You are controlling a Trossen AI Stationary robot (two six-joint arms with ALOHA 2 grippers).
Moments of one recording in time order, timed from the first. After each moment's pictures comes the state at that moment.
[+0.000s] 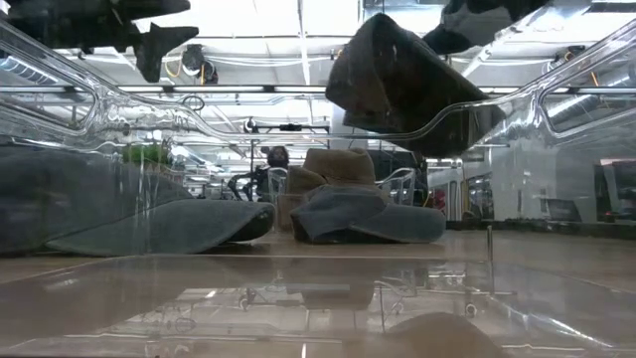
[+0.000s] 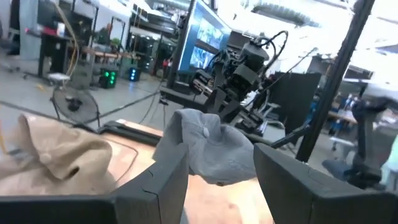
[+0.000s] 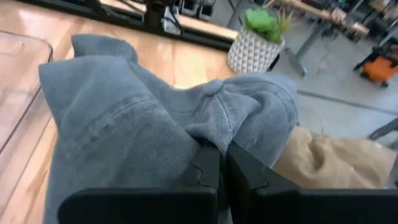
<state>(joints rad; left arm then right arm) 0.19 0.50 0.29 0.37 0.13 -0.30 0.13 1.03 0.76 -0.16 0.37 -0.16</state>
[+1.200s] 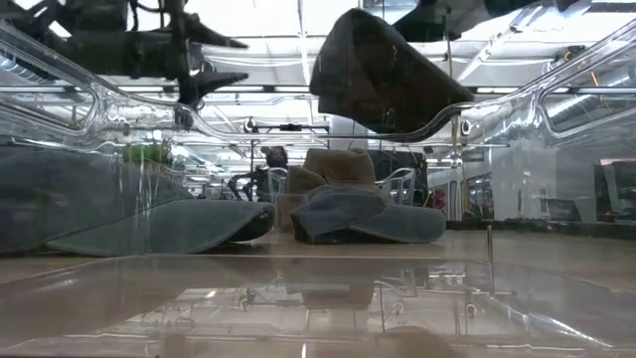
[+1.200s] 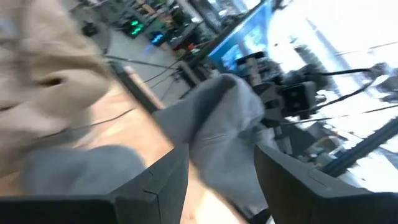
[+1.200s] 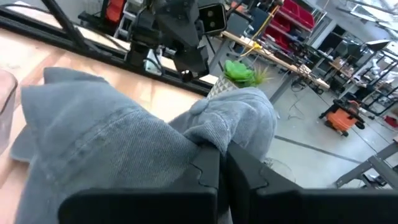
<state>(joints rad) 0.13 1.06 0.31 0.85 -0.03 -0.83 0.10 1.11 0.74 0.16 0.37 -0.37</state>
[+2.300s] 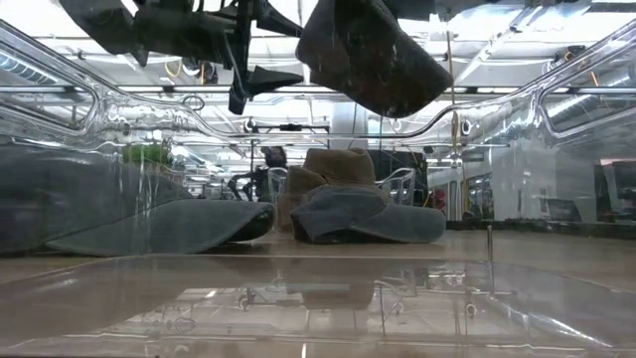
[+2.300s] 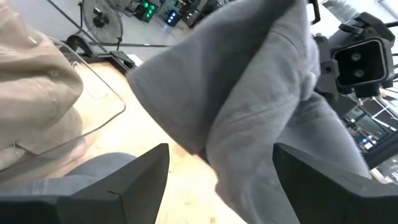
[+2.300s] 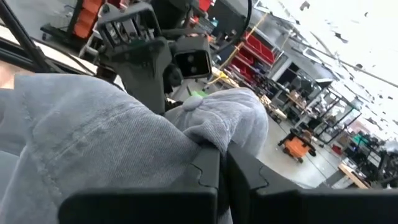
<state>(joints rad) 0.08 1.36 0.65 0.65 -0.07 -0.69 0.12 1.13 0.74 0.36 0.47 -0.54</state>
